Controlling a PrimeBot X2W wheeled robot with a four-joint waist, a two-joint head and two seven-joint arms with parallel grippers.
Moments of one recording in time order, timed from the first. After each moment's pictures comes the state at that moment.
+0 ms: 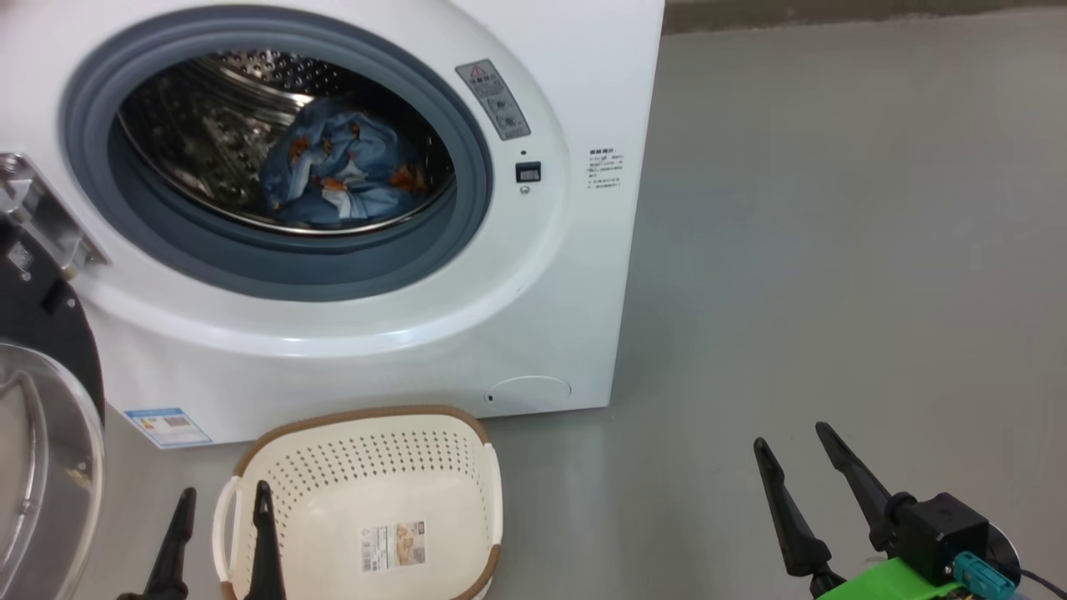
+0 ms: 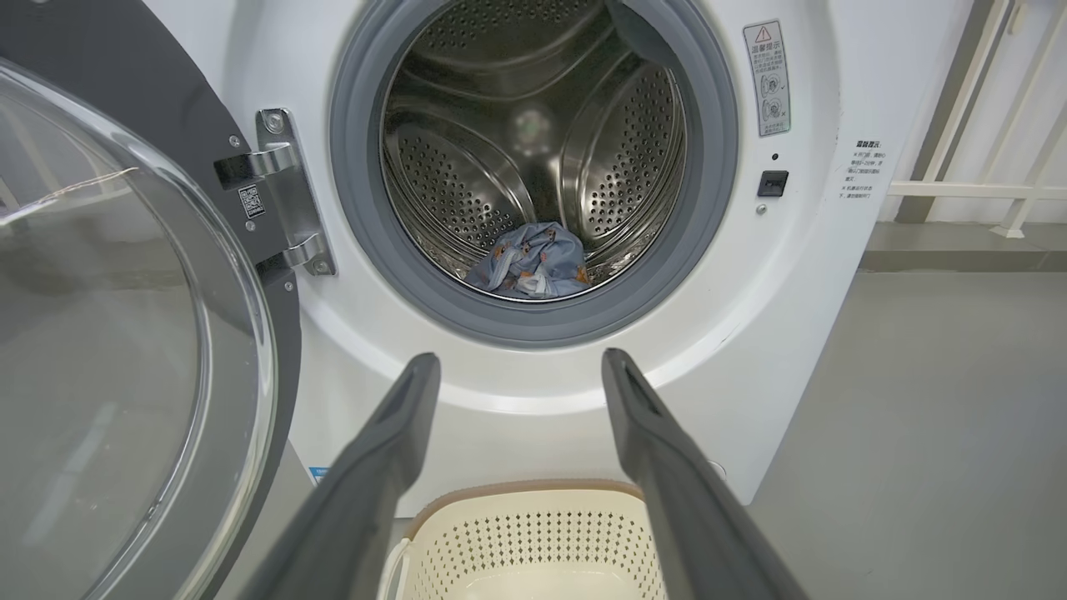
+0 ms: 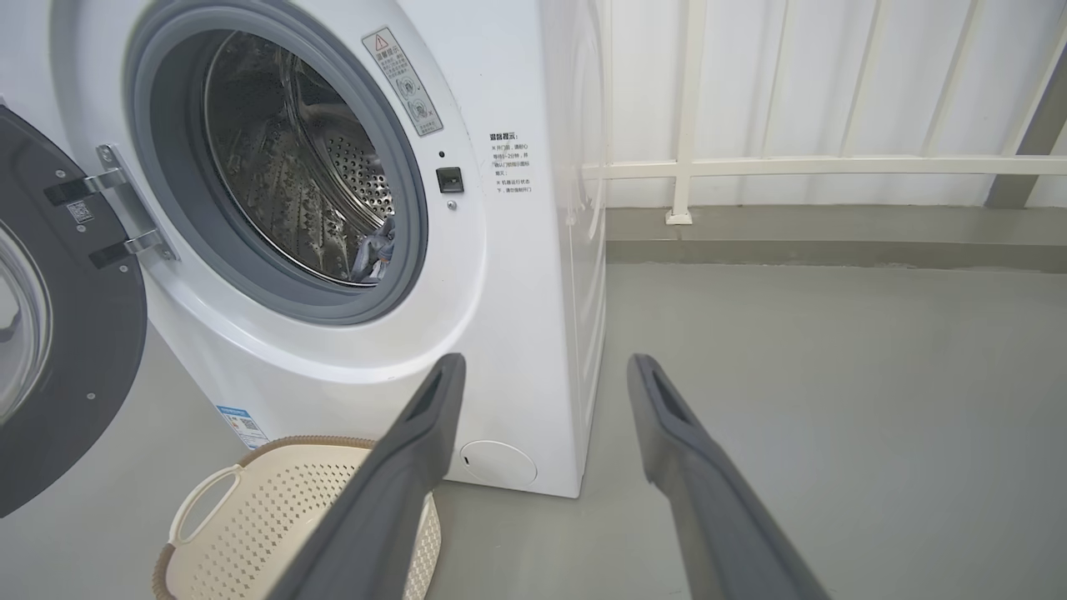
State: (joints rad) left arm 0.13 0.20 -0.20 -0.04 -0.30 0.19 -0.22; right arm 0.08 -0.05 0.05 -0.07 0.16 0.12 -0.11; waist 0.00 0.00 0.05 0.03
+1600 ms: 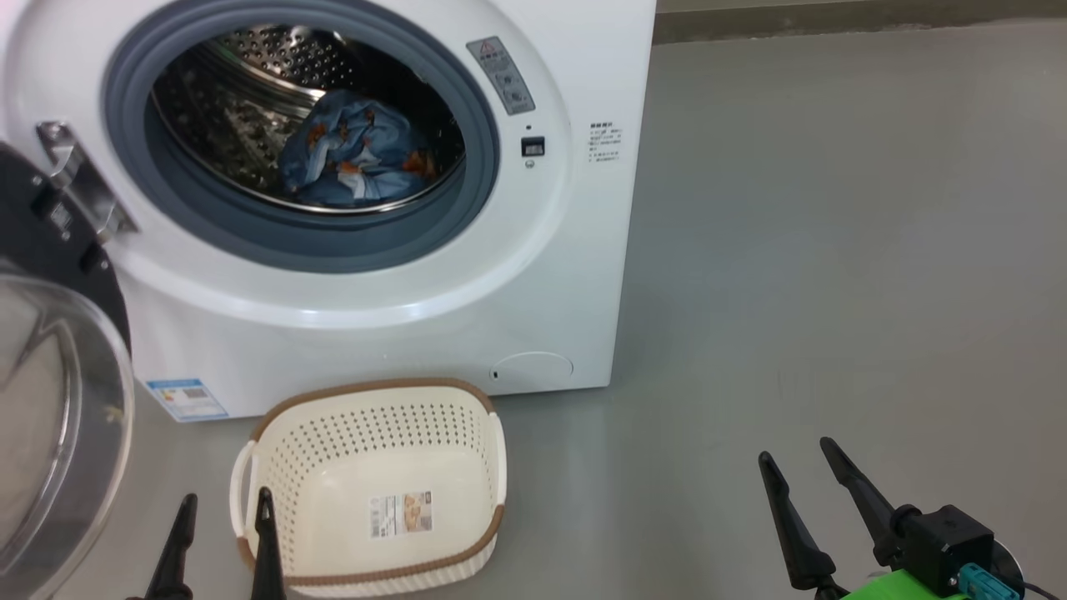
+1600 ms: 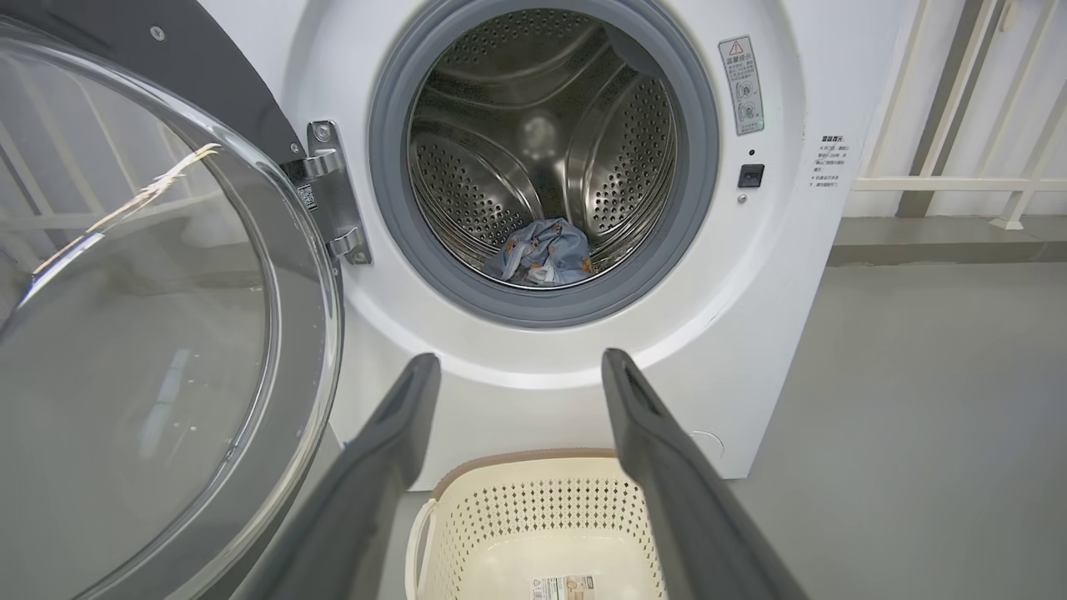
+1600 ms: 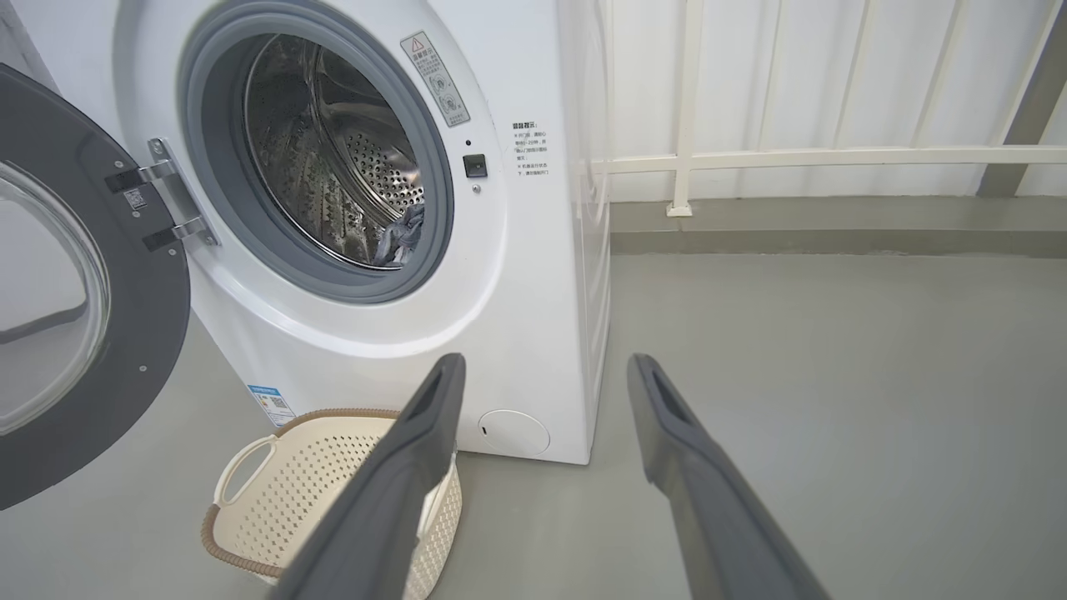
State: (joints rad) left arm 0.14 0.22 -0.22 -0.05 -0.30 0.22 -0.21; right arm 0.11 -0.05 0.04 -0.07 0.17 0.12 -0.10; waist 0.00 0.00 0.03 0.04
